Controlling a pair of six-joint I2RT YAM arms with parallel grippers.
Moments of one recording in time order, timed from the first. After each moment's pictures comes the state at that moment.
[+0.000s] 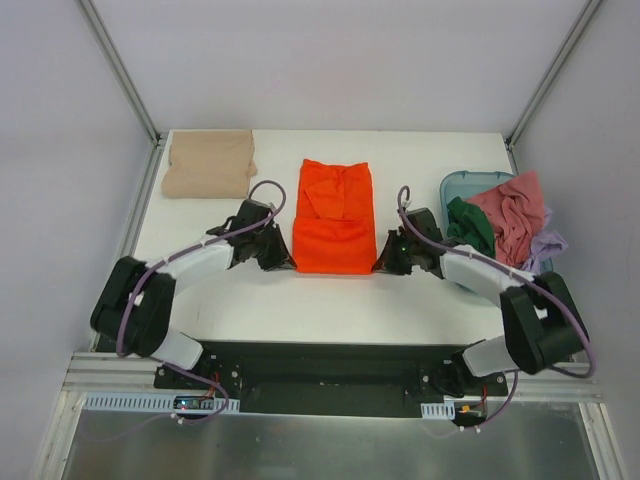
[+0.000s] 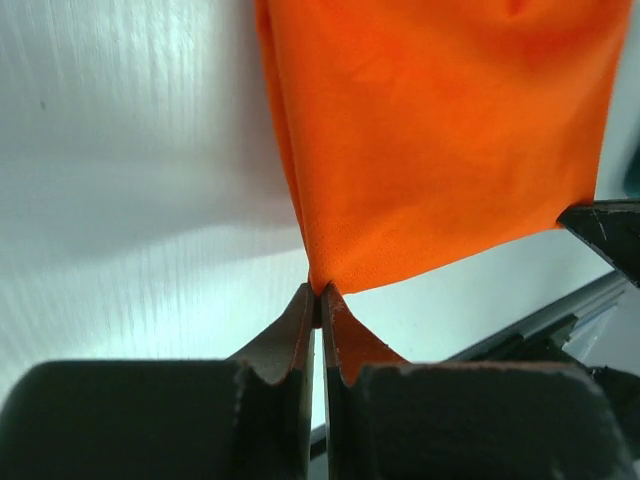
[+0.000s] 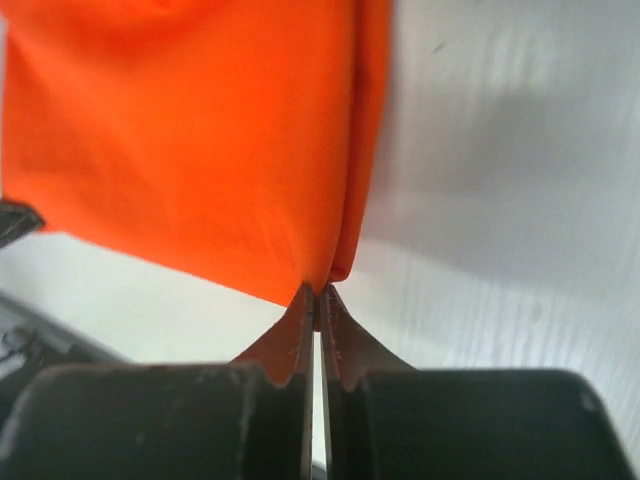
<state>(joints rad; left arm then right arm) -0.44 1.55 0.81 -0.26 0.32 -0.79 0.45 1.49 0.74 -0.22 -0.22 0.66</state>
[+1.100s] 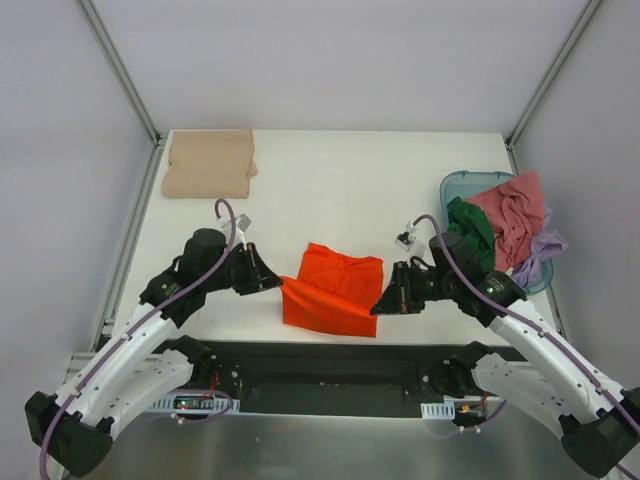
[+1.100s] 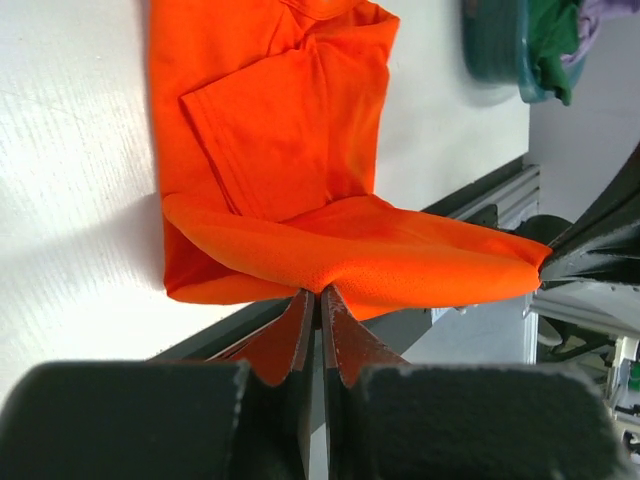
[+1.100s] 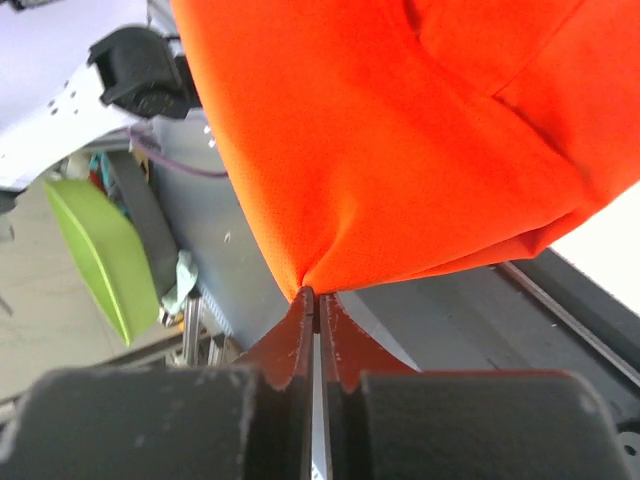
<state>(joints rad) -0.50 0.68 0.63 -0.55 0.38 -0.78 0.63 0.80 0.73 -0.70 -0.68 0.66</state>
